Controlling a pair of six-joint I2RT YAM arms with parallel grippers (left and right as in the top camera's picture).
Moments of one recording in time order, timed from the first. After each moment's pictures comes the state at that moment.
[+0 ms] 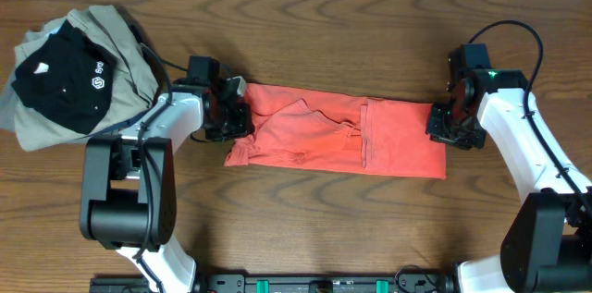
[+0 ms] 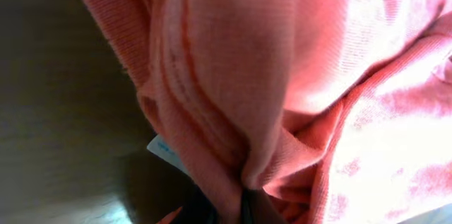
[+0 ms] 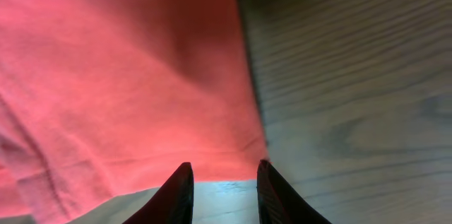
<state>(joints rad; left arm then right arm) -0.08 1.87 1.05 -0.58 0.43 -0.16 0.04 1.65 1.18 -1.06 0.06 0.37</state>
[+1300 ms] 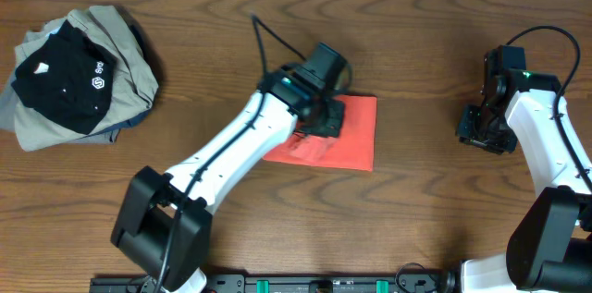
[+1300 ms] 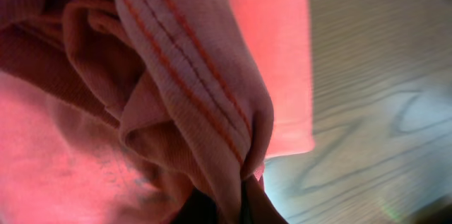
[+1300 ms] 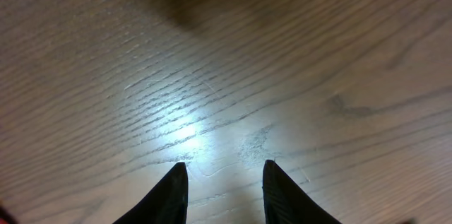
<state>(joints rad) -0.67 1.79 1.42 -0.83 0.17 -0.42 -0.13 1.65 1.18 -1.07 0.14 0.30</state>
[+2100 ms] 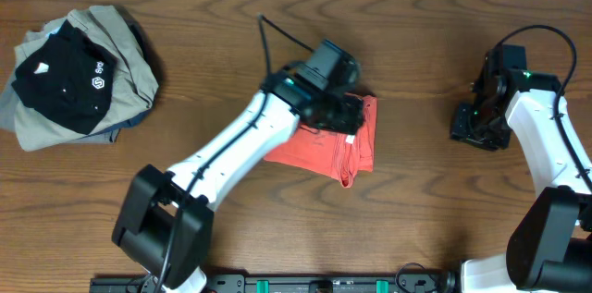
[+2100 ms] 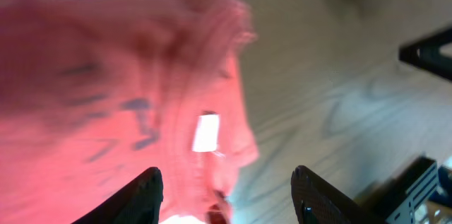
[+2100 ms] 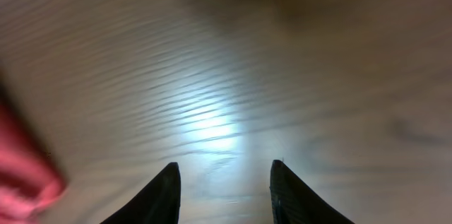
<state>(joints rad) -0.62 1.80 1.42 -0.73 0.36 -0.42 -0.12 1.65 1.18 -1.05 -0.06 0.17</state>
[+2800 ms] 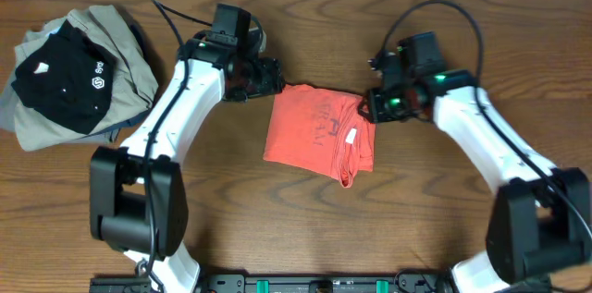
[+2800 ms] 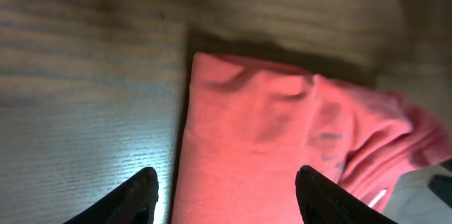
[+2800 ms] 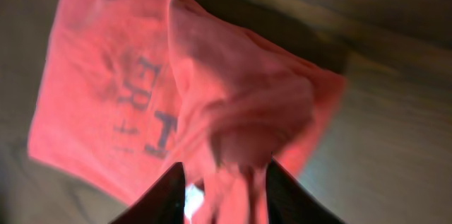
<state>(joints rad) -0.25 1.86 1.42 -0.78 0.33 -0.35 0.27 1.75 1.18 -0.64 -0.34 0.15</state>
